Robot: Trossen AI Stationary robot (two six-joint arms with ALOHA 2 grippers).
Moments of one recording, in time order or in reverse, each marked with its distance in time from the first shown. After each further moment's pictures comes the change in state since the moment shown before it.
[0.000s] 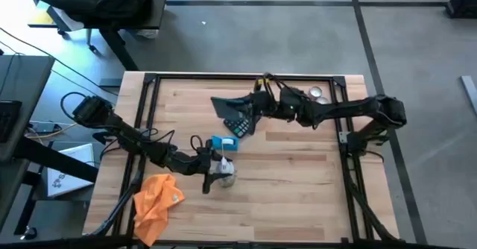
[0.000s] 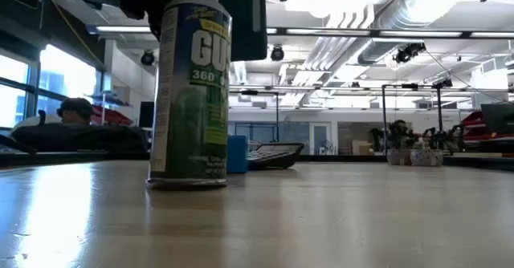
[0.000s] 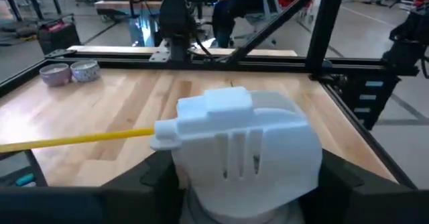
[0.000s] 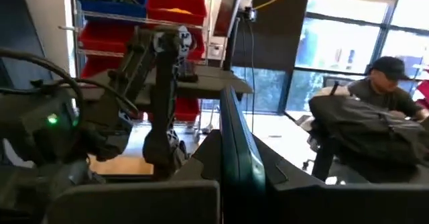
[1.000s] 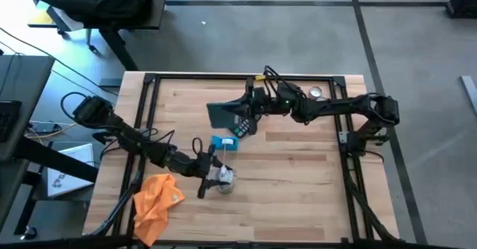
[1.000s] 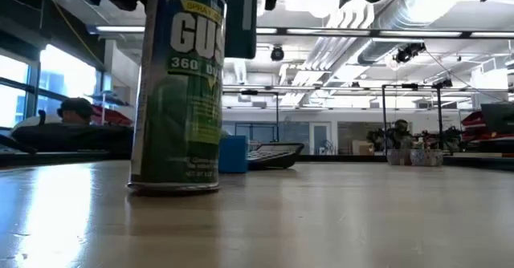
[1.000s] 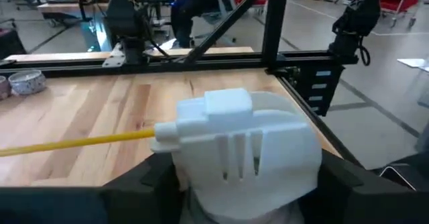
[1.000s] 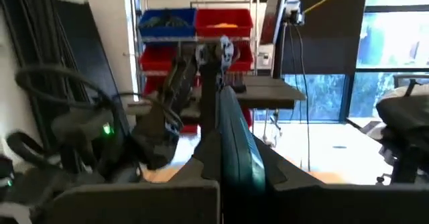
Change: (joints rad) left arm -0.002 0.001 -0.001 0.025 0.154 0.047; right arm -0.042 0.065 0.000 0.100 -0.211 0.169
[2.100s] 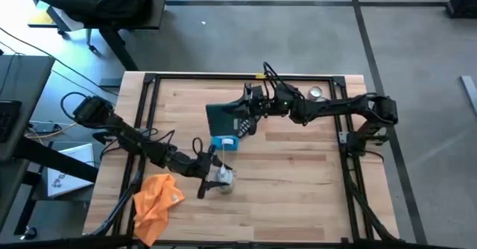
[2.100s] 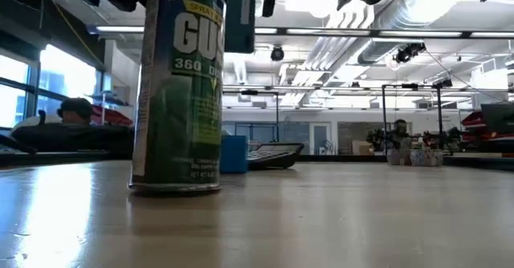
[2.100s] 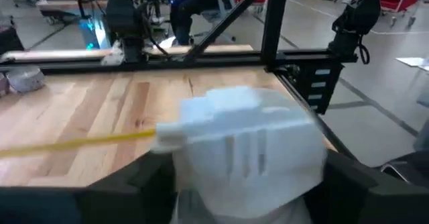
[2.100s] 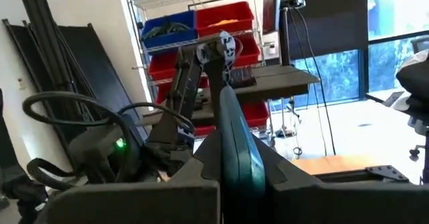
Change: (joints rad) left arm 0.002 0.002 -0.001 -0.012 0.000 -0.002; right arm 0.002 0.026 0.000 0.039 0.003 0.142
